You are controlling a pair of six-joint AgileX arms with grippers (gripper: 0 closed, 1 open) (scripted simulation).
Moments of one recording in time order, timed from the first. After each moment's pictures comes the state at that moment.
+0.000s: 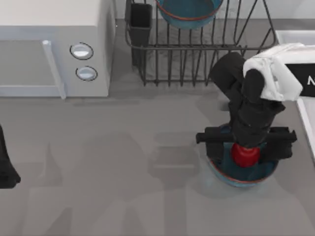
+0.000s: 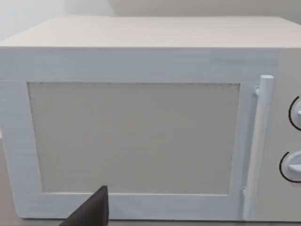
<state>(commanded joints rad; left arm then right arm) 0.00 0.00 0.00 0.00 0.00 0.00 0.53 2.01 1.26 -0.82 0.00 0.55</state>
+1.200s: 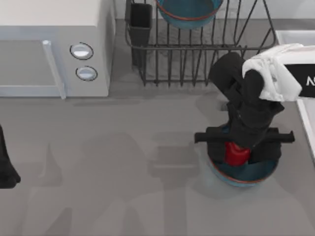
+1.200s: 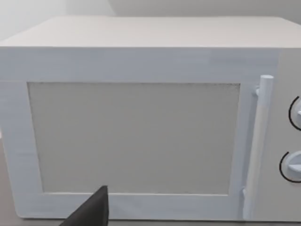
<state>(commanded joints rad) 0.00 0.00 0.00 0.00 0.00 0.00 0.53 2.01 1.26 -0.82 0.00 0.55</state>
